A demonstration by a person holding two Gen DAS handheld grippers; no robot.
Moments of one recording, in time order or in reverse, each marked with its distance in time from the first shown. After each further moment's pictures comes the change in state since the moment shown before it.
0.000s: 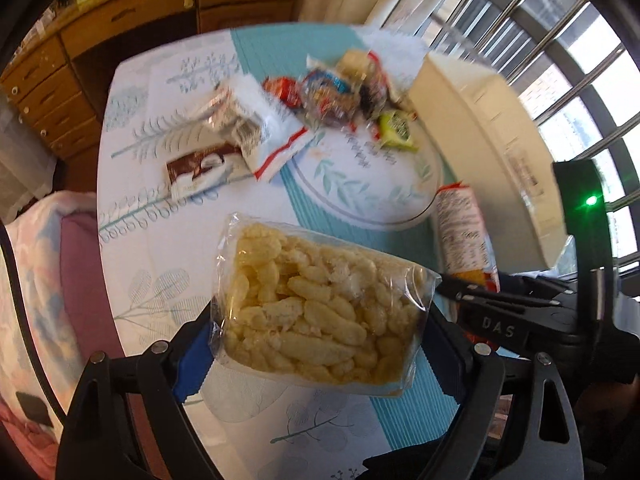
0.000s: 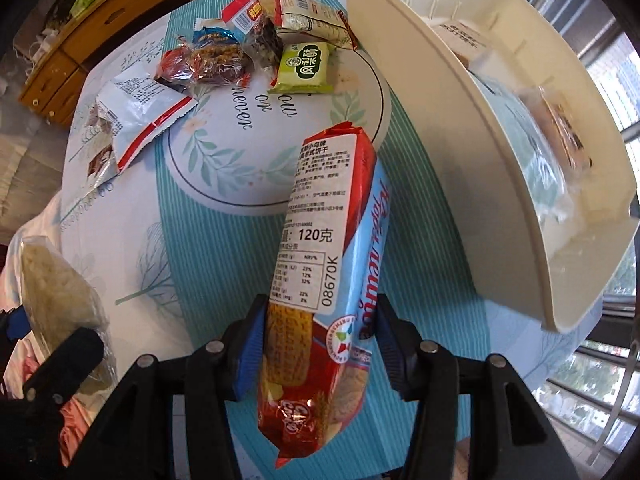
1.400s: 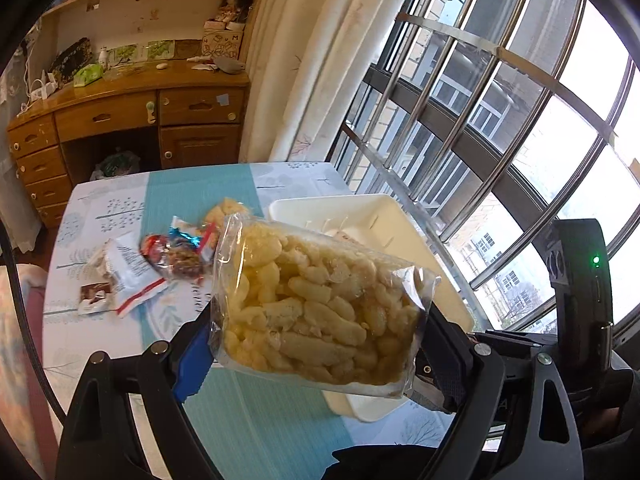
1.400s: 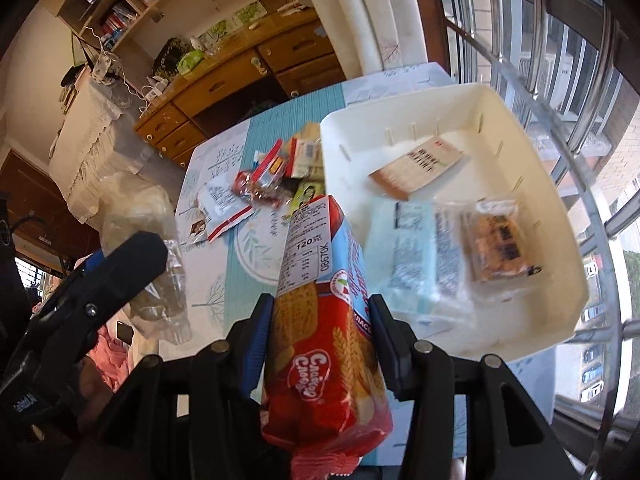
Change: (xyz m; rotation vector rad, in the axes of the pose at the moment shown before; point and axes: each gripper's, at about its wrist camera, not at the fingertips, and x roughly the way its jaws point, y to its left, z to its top) left arm -0.049 -0.206 0.066 -0.019 -0.401 -0.050; right arm -0.129 -0.163 0.035 -0.205 -0.250 0.382
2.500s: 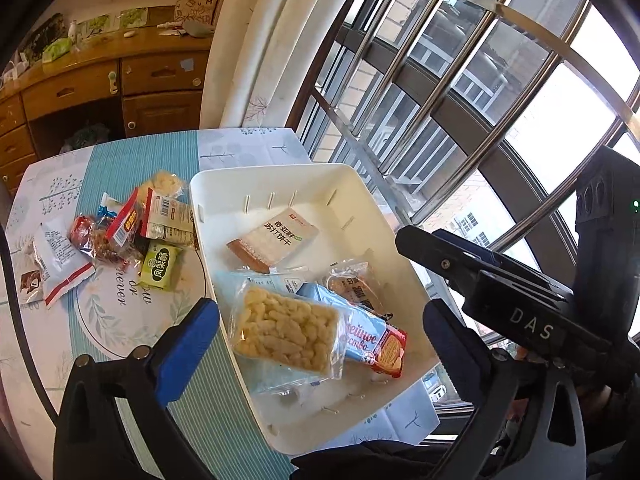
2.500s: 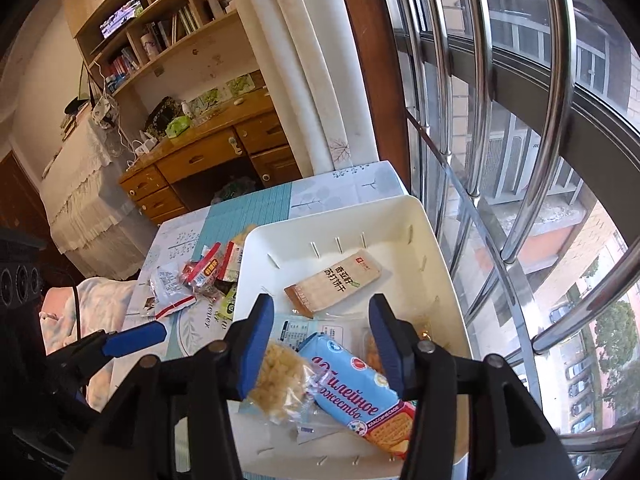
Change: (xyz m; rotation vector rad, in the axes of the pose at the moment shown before) left arm 0.072 -0.058 0.007 -0.028 0.113 -0.070; right arm -0.035 -0.065 0.046 -0.060 -0.289 -0.085
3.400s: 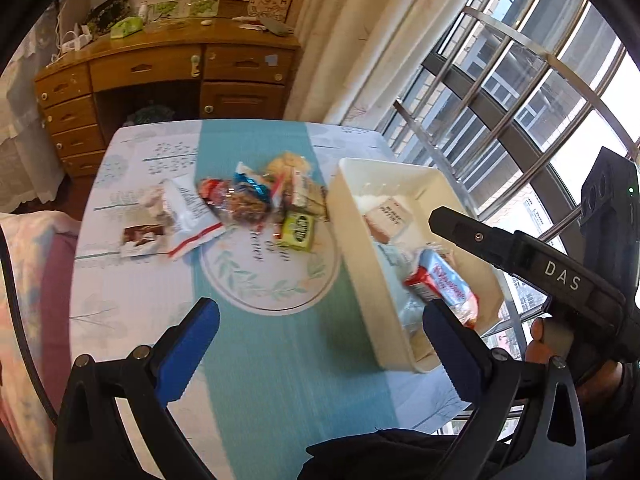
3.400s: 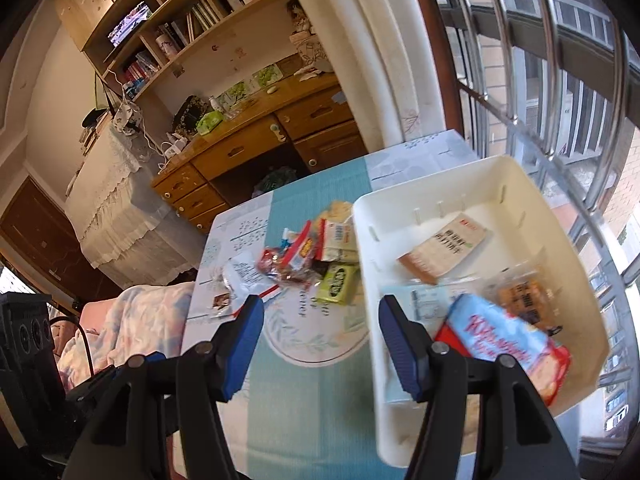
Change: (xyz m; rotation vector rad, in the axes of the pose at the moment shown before) left arm -0.106 0.136 -0.039 -0.098 0.000 0.143; right arm 0.029 0.120 -0.027 0.107 0.055 0.133
